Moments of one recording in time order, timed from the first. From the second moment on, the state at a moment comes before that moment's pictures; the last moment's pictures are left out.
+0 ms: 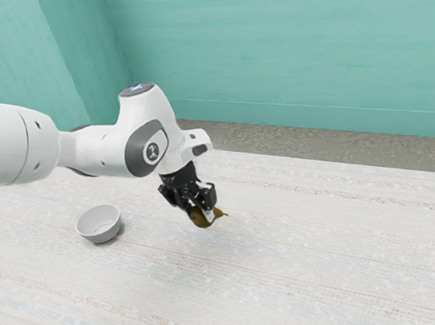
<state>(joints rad) -0.31 0.32 0.19 -1.93 -0.20 2.31 0.03</state>
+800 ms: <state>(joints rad) -0.27 0.27 0.61 -1.96 -0.23 2.21 0.10</state>
